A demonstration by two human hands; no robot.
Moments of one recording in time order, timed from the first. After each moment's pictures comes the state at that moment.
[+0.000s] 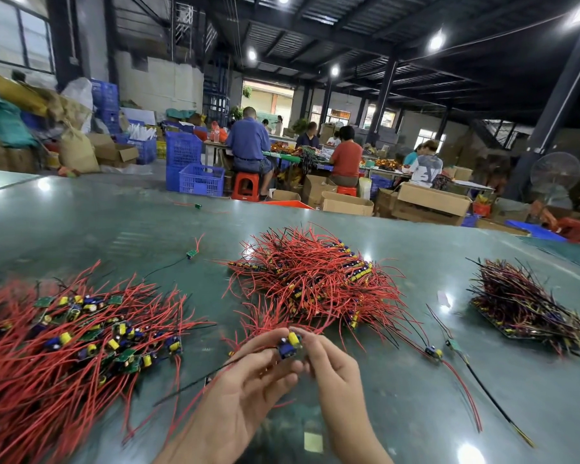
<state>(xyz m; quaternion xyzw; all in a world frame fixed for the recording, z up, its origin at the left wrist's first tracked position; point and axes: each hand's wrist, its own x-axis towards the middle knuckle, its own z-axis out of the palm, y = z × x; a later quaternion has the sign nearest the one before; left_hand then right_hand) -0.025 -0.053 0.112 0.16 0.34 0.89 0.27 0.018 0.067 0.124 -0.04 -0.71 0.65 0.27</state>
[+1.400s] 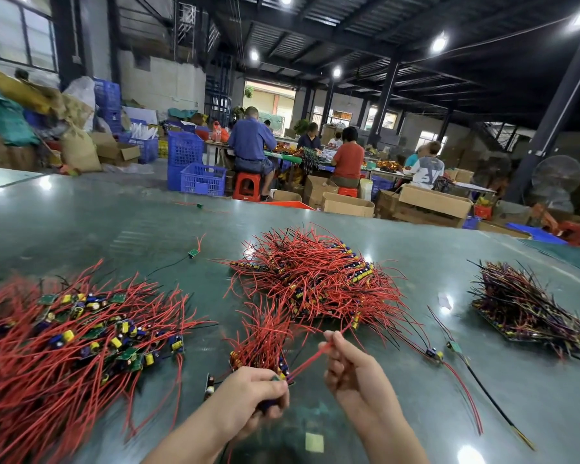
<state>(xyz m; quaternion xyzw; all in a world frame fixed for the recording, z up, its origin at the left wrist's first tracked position) -0.032 -0.065 0.124 0.22 0.70 0.59 0.33 0.012 0.107 0.125 -0.22 -0.46 0.85 0.14</state>
